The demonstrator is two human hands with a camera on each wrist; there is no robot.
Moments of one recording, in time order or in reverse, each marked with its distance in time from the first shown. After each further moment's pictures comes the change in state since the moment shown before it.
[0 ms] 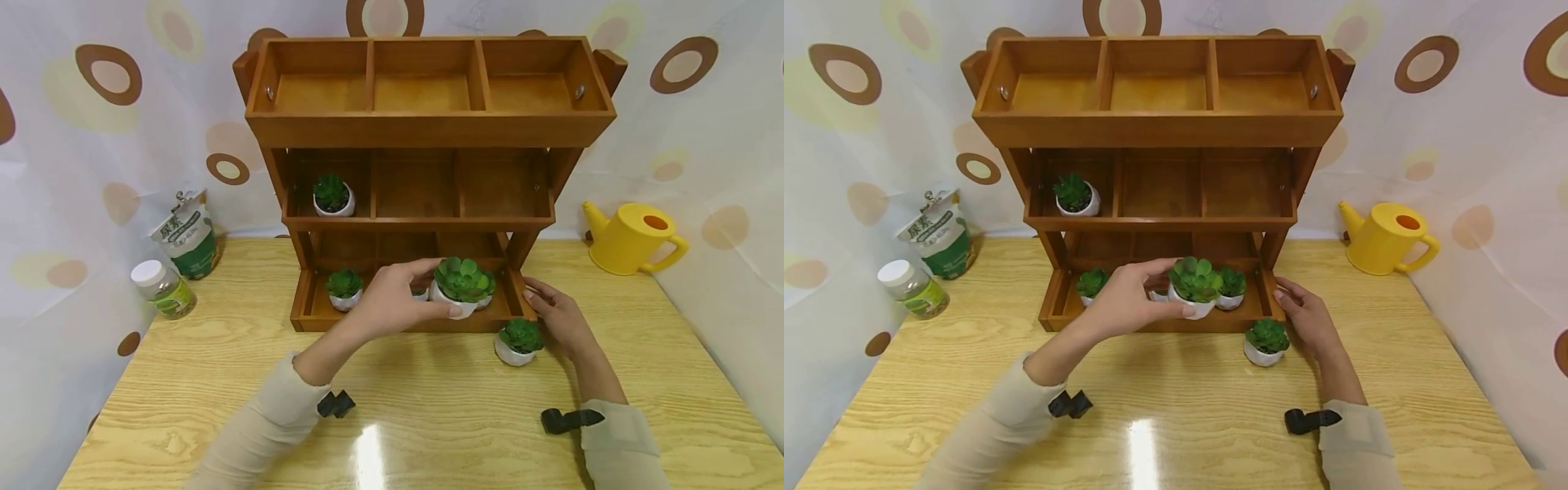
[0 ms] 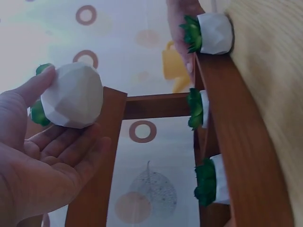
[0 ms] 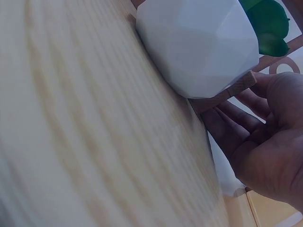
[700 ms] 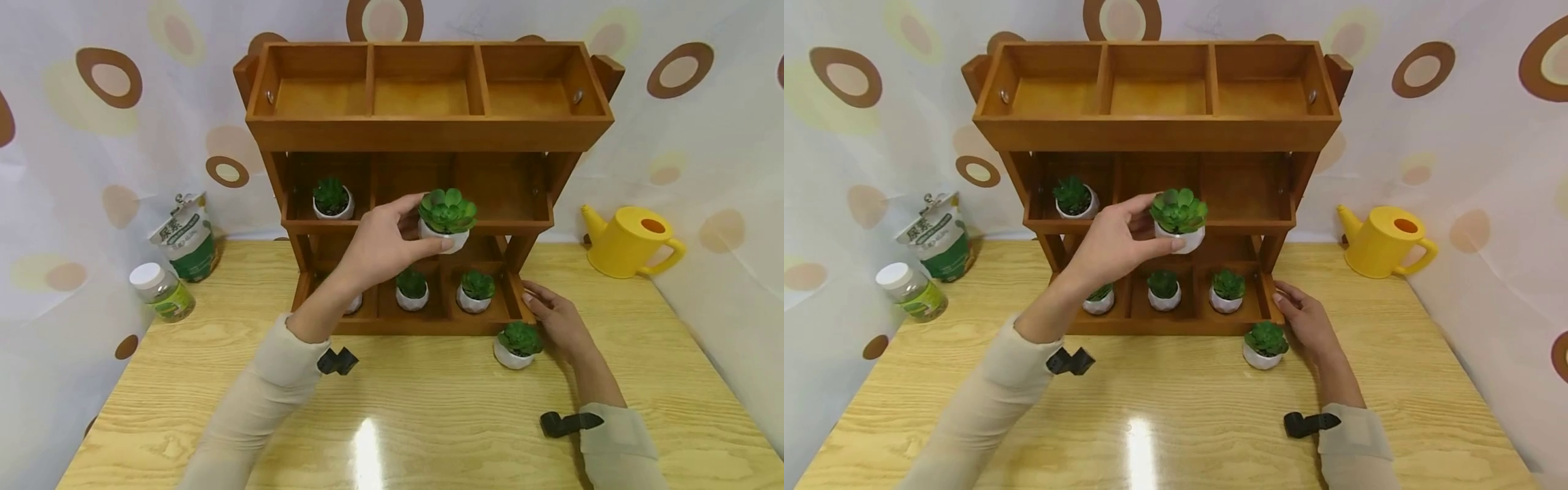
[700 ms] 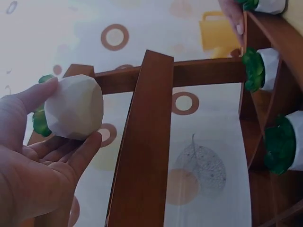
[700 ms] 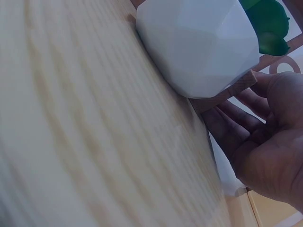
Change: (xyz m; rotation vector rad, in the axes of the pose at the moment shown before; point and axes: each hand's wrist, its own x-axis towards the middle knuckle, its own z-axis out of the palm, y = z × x) left_hand 0.032 0.032 -0.048 -0.085 0.162 0.073; right_hand -0.003 -0.001 0.001 0.032 0.004 -0.025
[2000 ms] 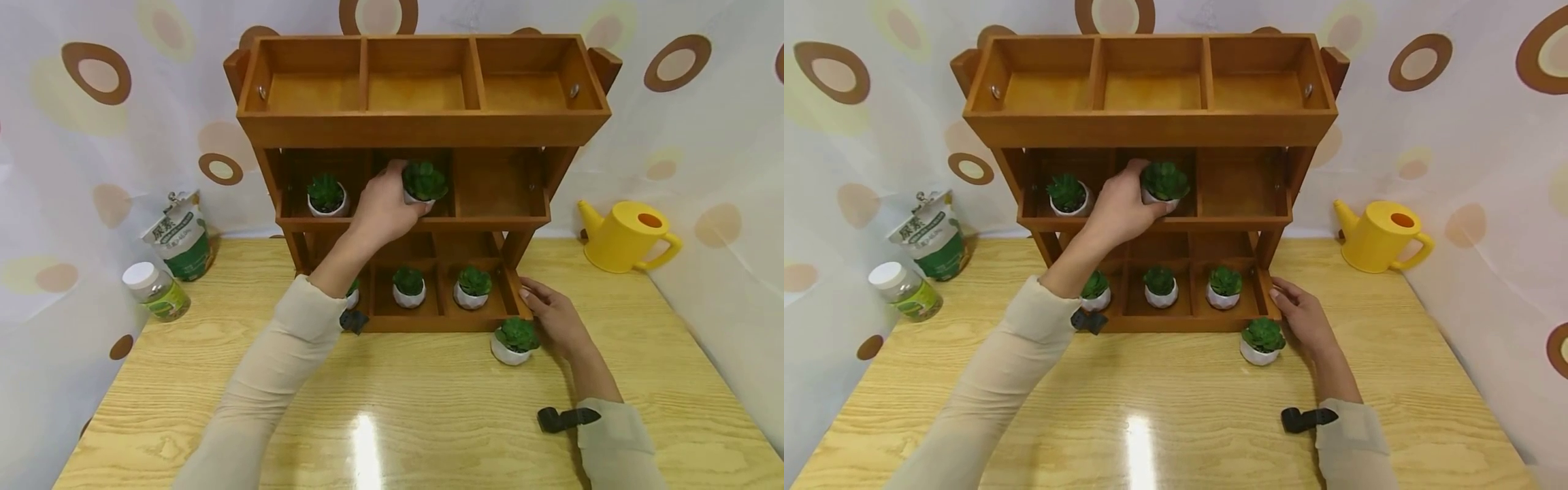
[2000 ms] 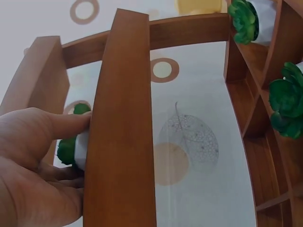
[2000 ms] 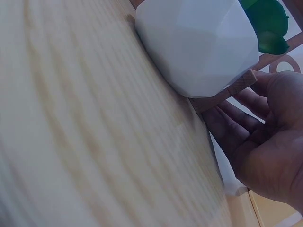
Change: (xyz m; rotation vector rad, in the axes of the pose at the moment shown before) left_hand 0.058 -0.008 -0.004 0.391 0.099 -0.123; right_hand 0.001 0.003 0.001 0.015 0.004 0.017
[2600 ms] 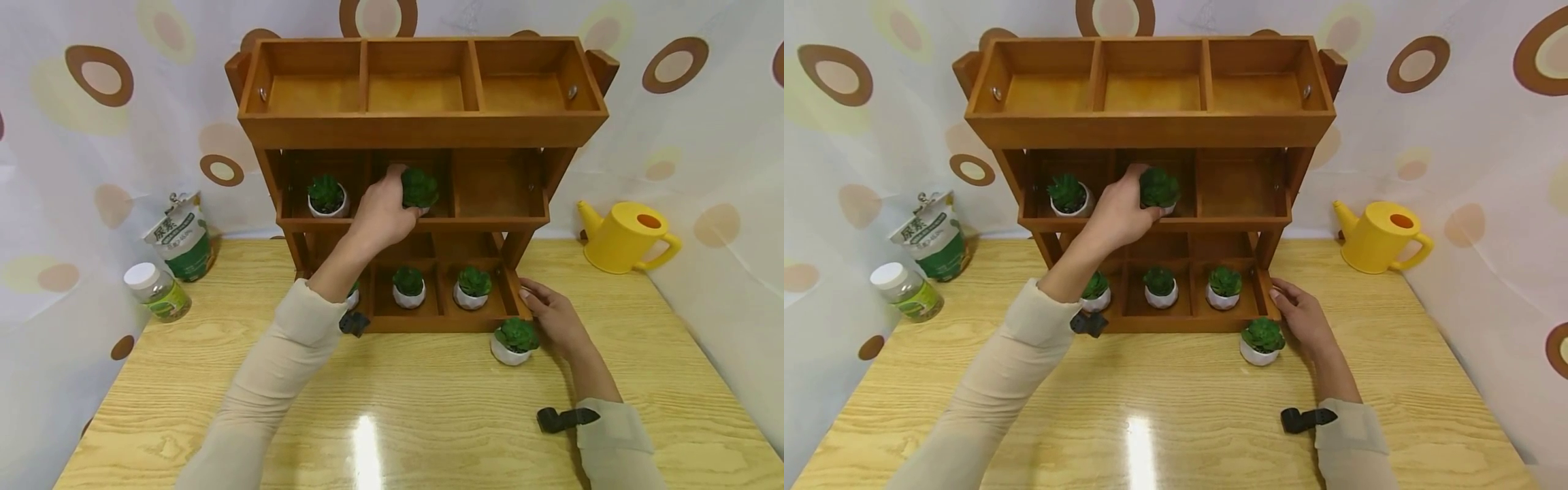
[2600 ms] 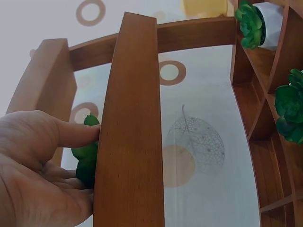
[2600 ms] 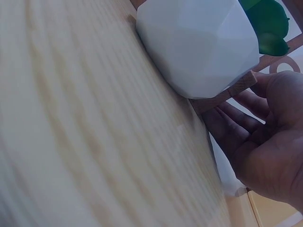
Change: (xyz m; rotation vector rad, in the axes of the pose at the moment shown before) left_hand -0.006 0.004 -0.002 0.047 -0.035 -0.022; right_hand -0.001 -0.003 0.000 -0.006 -0.005 -0.009
